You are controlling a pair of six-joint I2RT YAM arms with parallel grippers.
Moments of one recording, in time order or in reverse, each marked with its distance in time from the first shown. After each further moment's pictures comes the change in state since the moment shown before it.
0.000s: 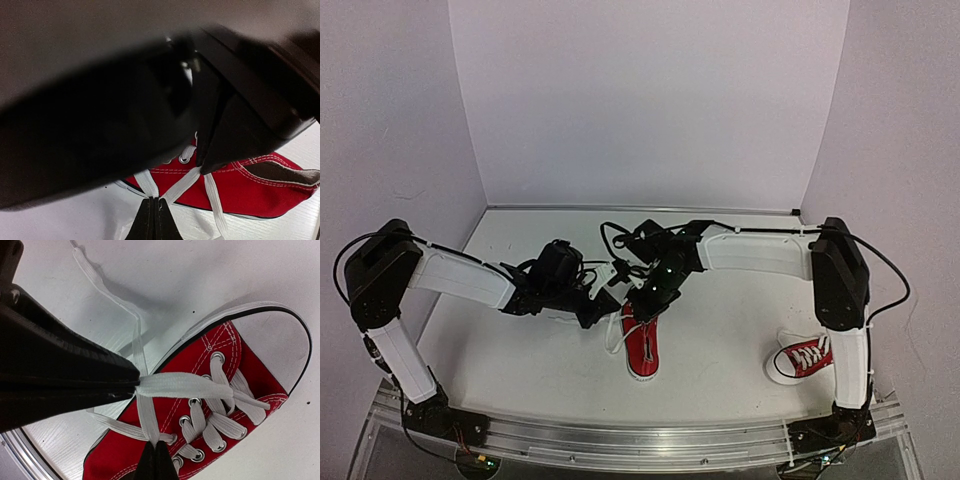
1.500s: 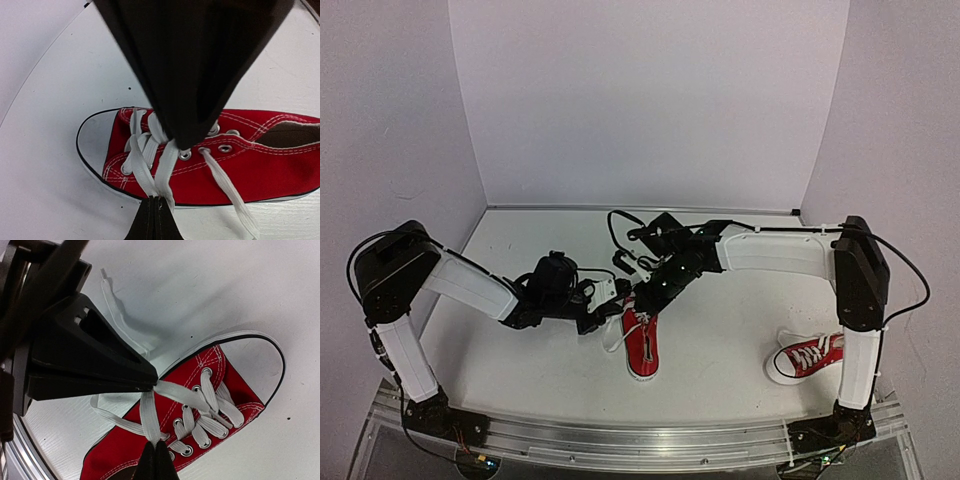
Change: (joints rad) left arm 0.012 0.062 -0.100 0.267 0.040 0.336; right arm -0.017 -0.115 -0.137 0.162 -0.024 -0.080
